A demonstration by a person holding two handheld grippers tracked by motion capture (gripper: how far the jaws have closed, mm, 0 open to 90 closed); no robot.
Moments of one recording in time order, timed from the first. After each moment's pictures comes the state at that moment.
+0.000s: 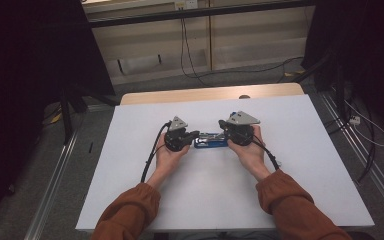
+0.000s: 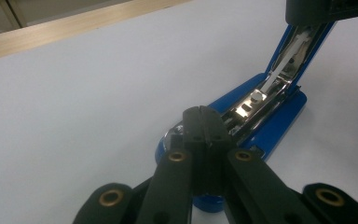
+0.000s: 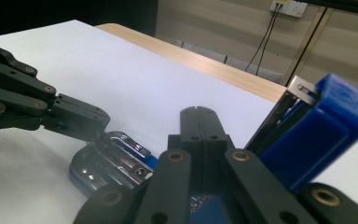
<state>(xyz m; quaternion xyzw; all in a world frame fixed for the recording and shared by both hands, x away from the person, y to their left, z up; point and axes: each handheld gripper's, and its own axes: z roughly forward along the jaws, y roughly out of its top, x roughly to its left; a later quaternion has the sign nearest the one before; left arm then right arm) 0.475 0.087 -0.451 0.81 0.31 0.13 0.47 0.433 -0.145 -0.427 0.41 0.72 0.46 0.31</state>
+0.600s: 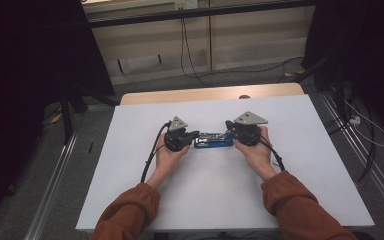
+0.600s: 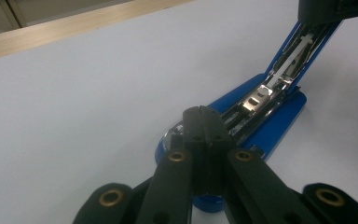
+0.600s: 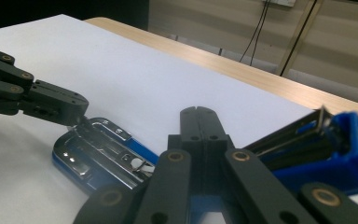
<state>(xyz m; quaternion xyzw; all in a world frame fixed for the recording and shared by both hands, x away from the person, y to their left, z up) 0.475 0.087 -0.451 0.81 0.31 0.13 0.47 0.430 -0.165 -0.430 0.42 0.72 0.46 0.30</state>
